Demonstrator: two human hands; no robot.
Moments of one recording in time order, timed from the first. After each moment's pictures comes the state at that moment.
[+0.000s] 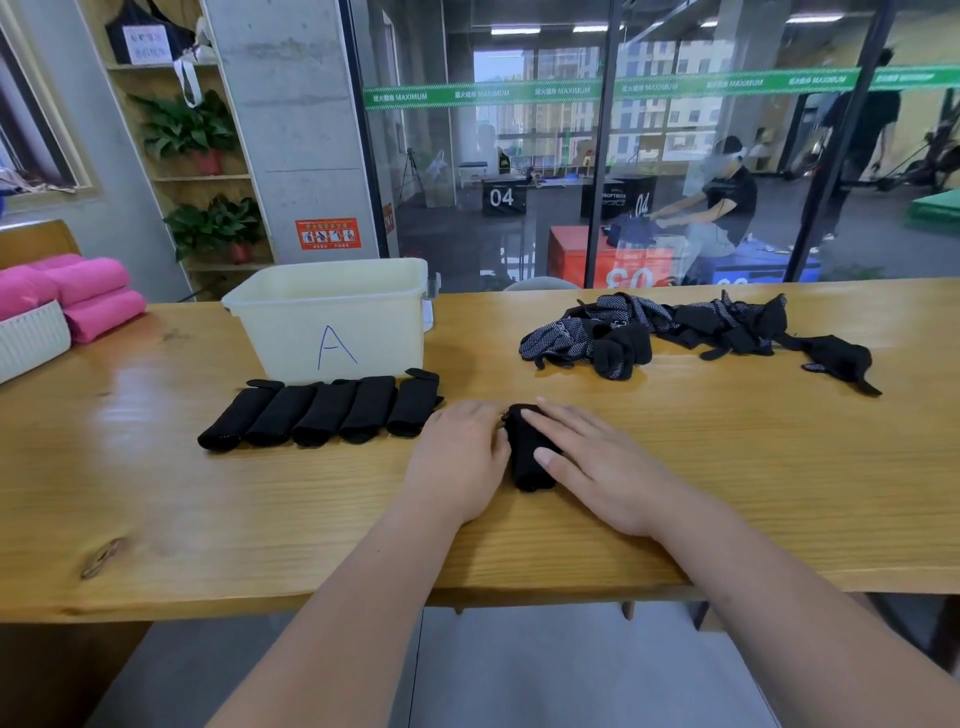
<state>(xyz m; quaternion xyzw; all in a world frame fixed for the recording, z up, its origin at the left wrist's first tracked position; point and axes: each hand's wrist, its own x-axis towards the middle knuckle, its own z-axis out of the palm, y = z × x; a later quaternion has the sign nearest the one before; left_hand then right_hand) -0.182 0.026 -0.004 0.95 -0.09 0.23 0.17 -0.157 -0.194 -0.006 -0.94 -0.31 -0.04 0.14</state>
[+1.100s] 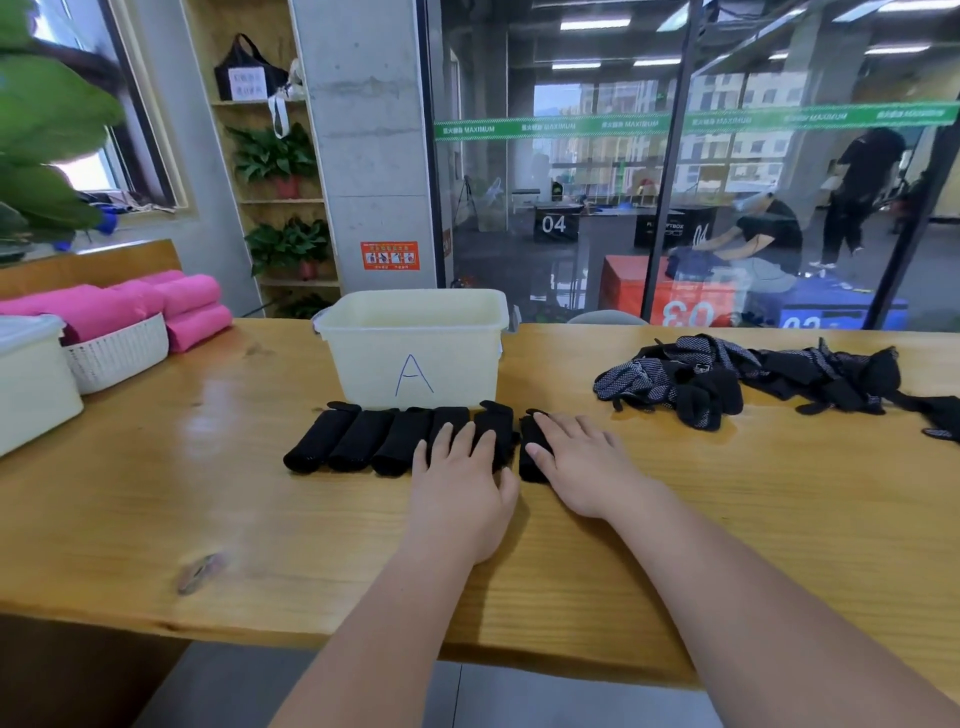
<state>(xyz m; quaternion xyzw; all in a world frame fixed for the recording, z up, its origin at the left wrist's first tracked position) -0.180 0.103 -0.014 0.98 0.07 0.16 0.11 -0.085 -0.065 -0.003 -0.97 -0.22 -0.02 0.09</state>
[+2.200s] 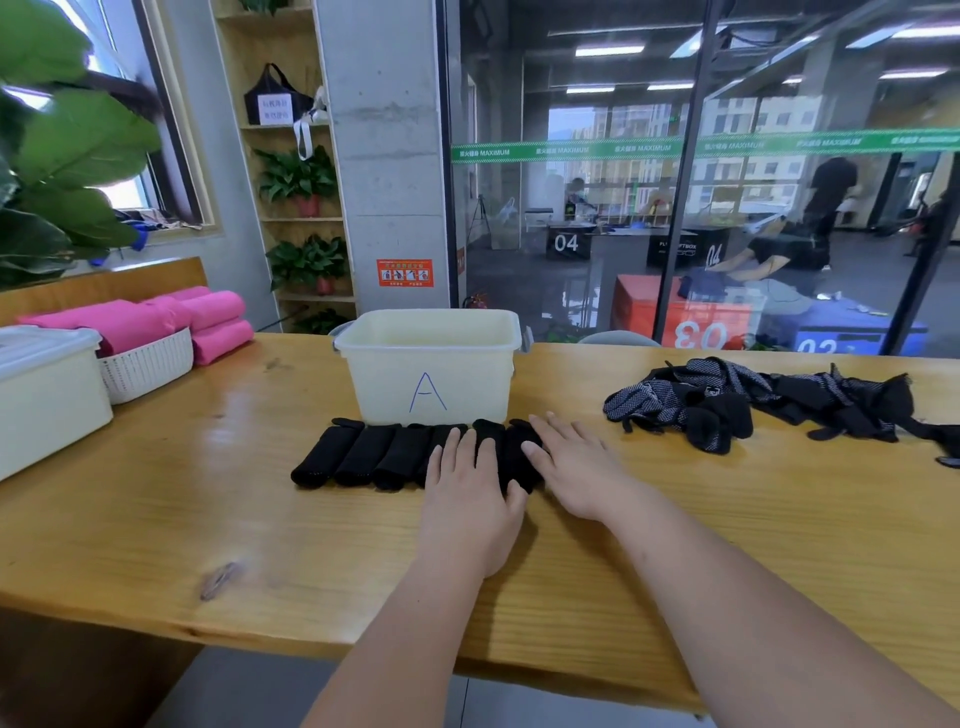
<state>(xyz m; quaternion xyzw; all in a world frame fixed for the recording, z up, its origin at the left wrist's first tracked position) -0.180 0.102 -0.014 0.96 0.08 0.23 0.13 -0.083 -0.050 0.018 -0.96 -0.24 -0.01 0.14</state>
